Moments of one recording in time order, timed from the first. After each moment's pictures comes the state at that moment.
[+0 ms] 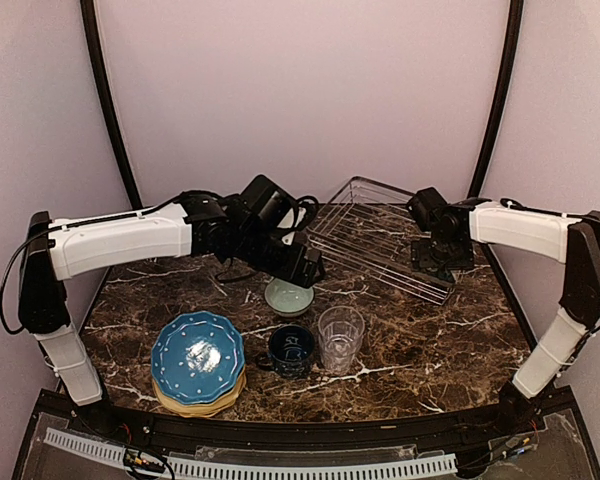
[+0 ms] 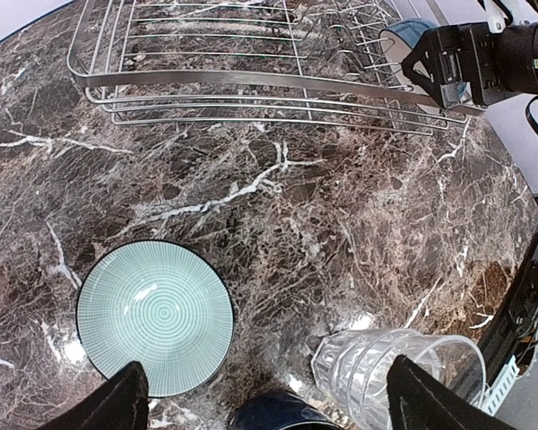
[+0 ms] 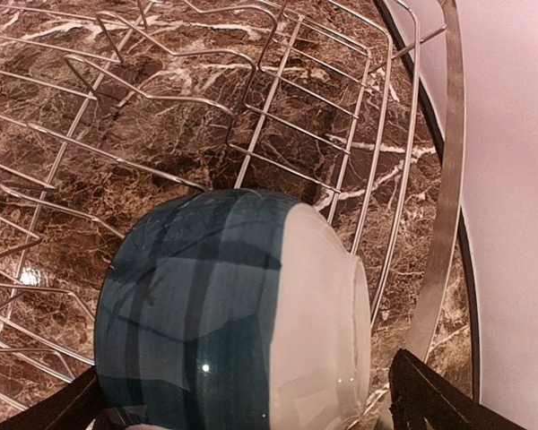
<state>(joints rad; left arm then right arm) -0.94 1.76 1.53 -0.61 -0.02 -0.39 0.47 1.63 1.20 -0.79 0.54 0.54</state>
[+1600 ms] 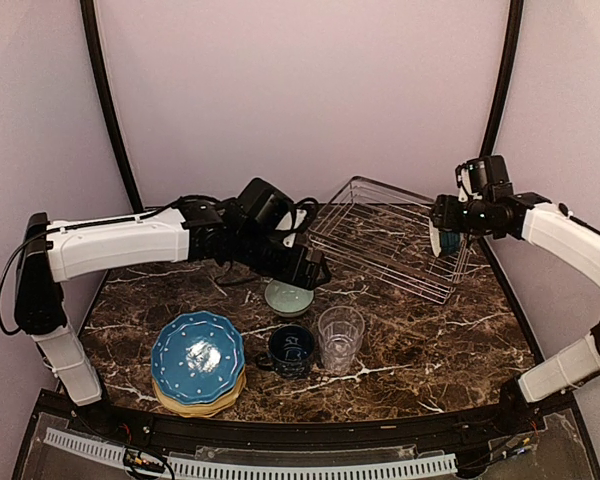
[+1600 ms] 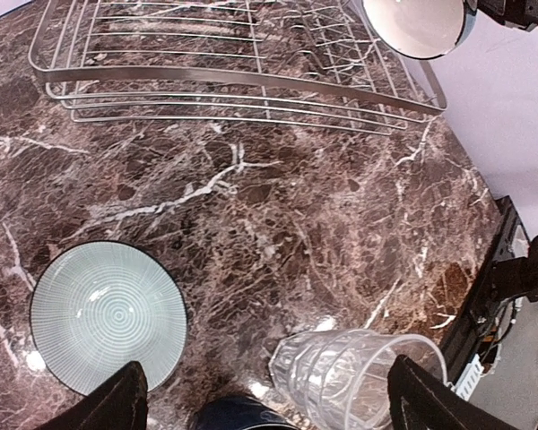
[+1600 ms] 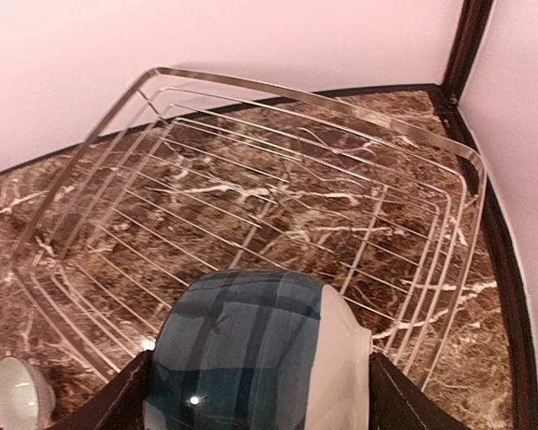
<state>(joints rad) -0.94 1.74 1.48 -0.54 0.07 -0.43 0.28 1.36 1.14 -0.46 0.15 0.32</state>
